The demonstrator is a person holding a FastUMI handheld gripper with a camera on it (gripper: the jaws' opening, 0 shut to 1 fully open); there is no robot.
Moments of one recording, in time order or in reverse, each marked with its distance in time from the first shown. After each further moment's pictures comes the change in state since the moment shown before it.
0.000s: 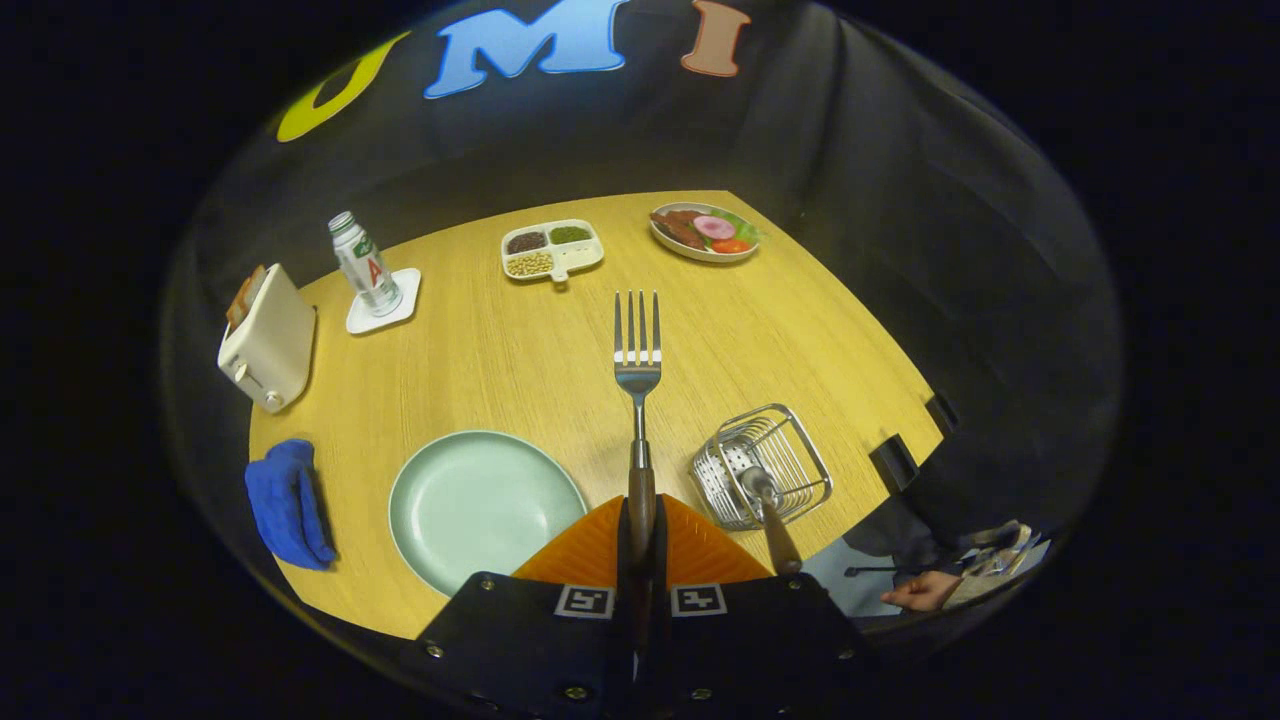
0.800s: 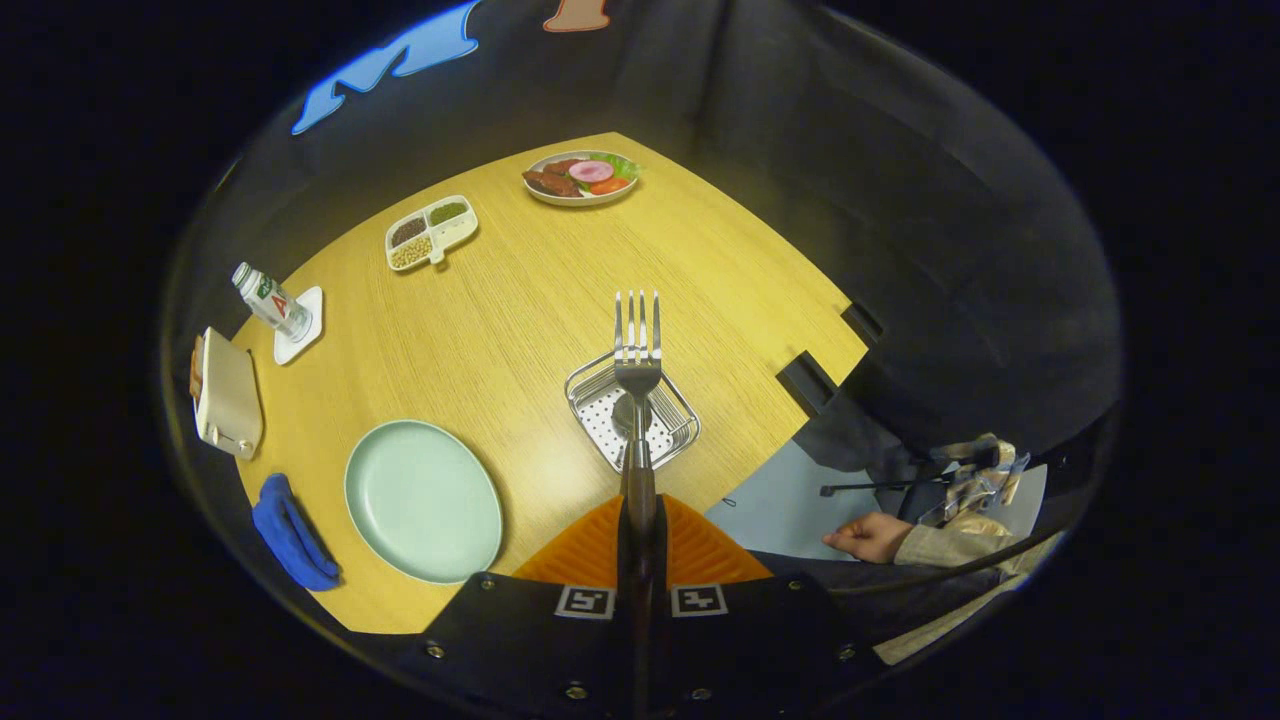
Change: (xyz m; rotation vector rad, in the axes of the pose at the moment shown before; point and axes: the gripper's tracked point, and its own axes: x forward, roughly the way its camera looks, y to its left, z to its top) arm -0.016 -0.067 -0.028 0.155 0.245 -0.114
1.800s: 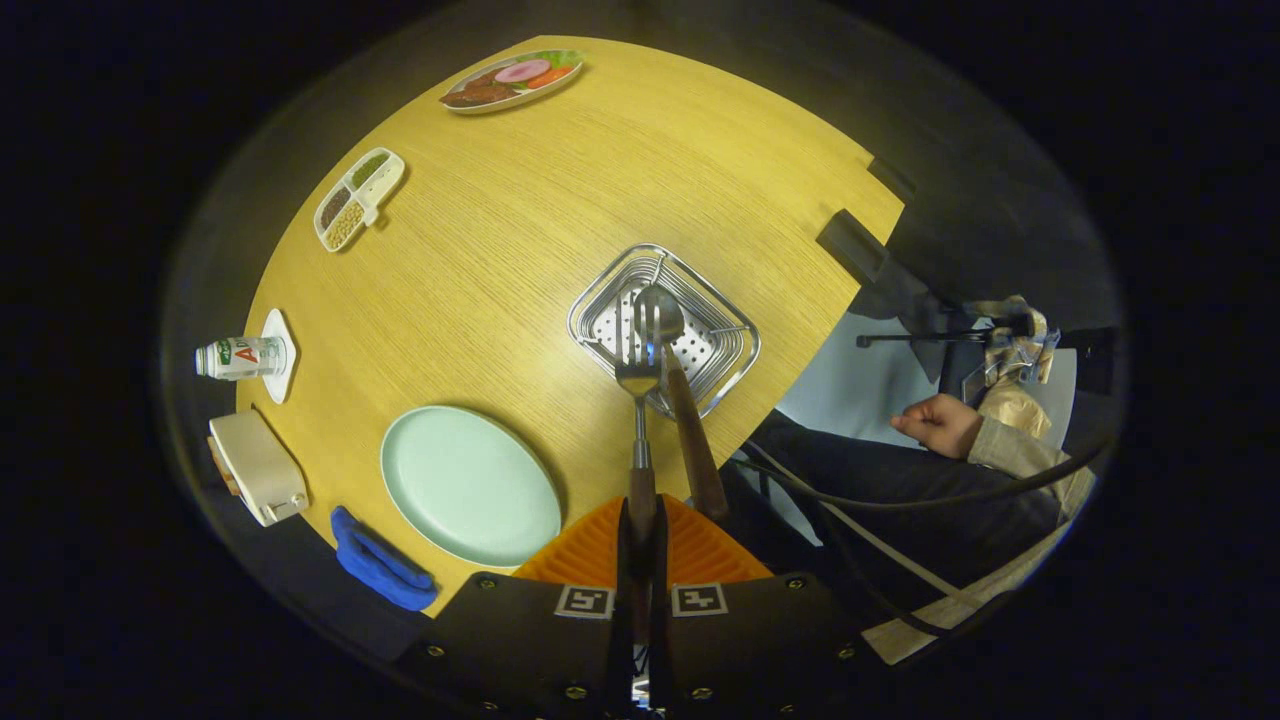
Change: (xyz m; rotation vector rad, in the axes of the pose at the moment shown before) arm 0.019 0.039 -0.010 0.251 0.417 0.082
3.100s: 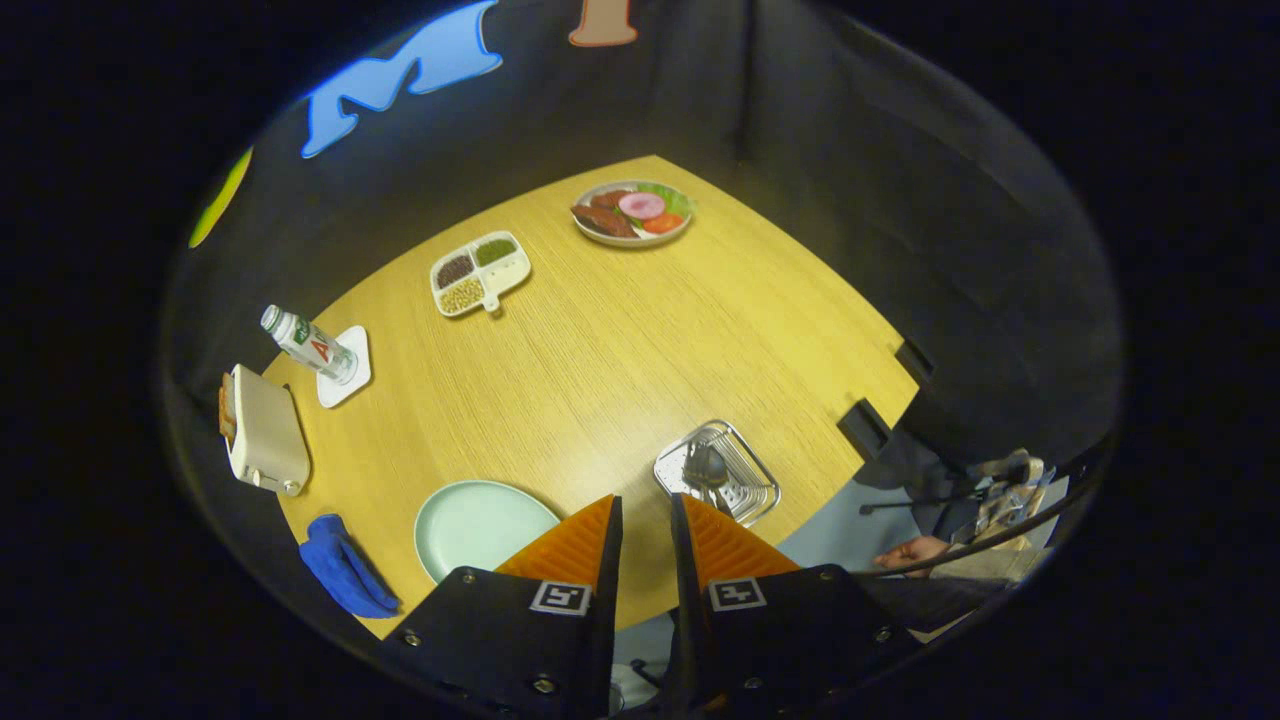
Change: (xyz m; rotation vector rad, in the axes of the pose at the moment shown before) arm -0.073 0.048 0.053 -0.303 -0.602 0.083
